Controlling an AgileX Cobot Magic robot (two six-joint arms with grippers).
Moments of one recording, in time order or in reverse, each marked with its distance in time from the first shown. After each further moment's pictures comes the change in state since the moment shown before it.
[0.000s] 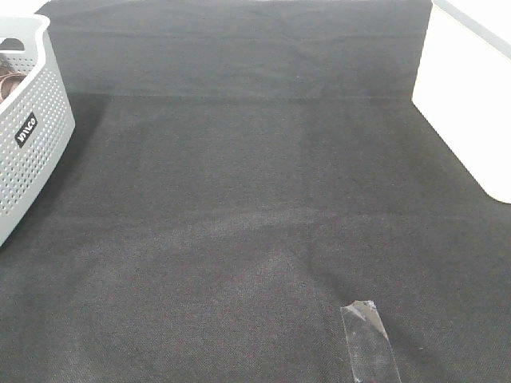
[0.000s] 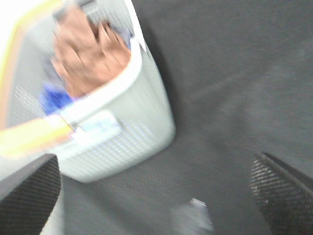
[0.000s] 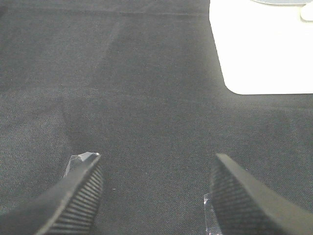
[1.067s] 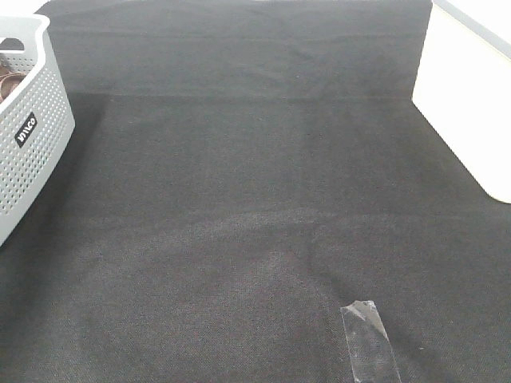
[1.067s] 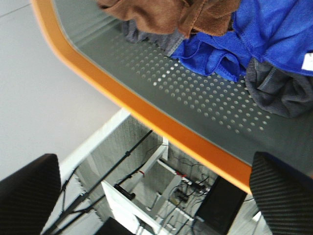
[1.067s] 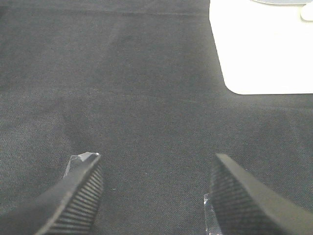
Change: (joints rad) left arm 0.000 1.339 -0.674 0.717 -0.177 0.648; right arm 0.000 0.000 0.000 0.000 0.000 0.000
